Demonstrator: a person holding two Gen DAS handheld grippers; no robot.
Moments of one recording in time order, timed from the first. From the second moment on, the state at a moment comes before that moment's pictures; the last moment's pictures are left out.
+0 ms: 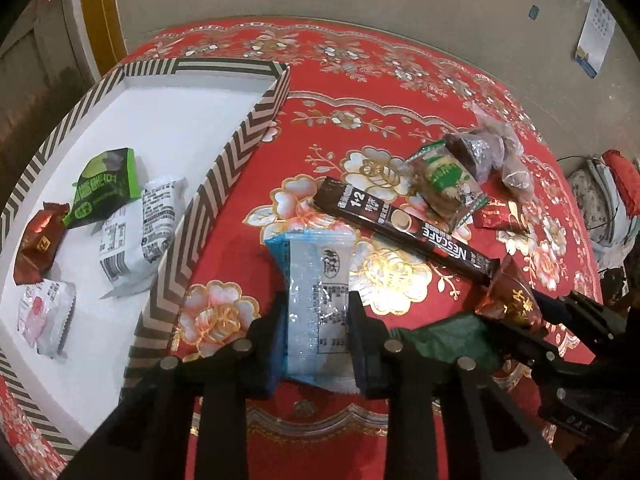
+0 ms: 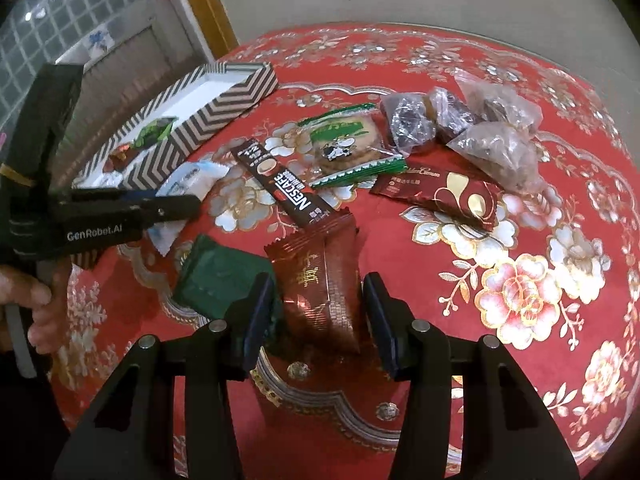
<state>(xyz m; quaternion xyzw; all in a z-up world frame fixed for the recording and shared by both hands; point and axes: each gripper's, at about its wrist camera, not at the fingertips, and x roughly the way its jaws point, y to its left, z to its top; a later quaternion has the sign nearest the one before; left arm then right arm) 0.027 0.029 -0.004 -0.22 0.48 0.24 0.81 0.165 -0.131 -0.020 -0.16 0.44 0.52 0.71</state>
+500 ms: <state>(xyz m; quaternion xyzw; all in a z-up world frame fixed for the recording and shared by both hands) 0.015 0.007 0.023 -0.23 0.47 0.22 0.83 0.161 -0.151 0.012 -0.13 0.44 0.50 0.73</state>
